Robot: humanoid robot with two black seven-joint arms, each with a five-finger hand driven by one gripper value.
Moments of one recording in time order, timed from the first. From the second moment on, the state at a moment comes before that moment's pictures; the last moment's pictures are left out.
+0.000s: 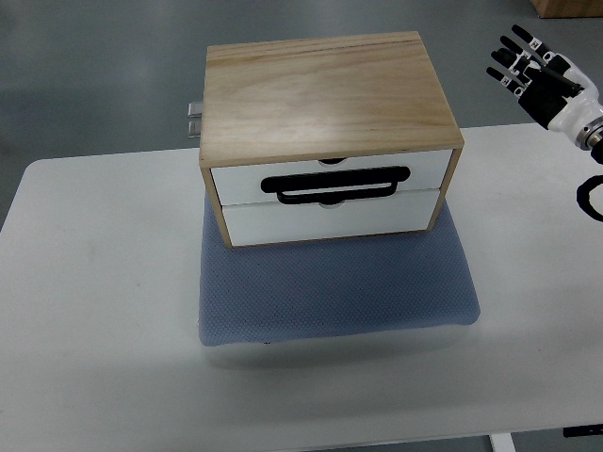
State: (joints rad) left arm -0.02 0.00 0.14 -0.15 0.10 -0.07 -0.04; right arm 0.70 -0.32 1.41 0.69 -0.49 0.42 -0.05
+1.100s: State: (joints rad) left arm -0.03 0.00 0.14 -0.15 0.10 -0.07 -0.04; right arm 1.46 -0.82 0.00 1.03 -0.20 0.61 0.29
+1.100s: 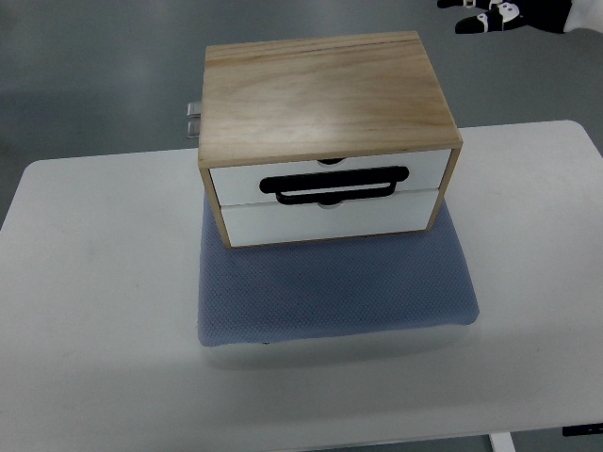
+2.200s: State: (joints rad) left arm -0.02 0.00 0.14 -0.15 0.10 -0.07 -0.04; right arm 1.71 -0.60 -0.33 1.32 -0.44 0.59 0.10
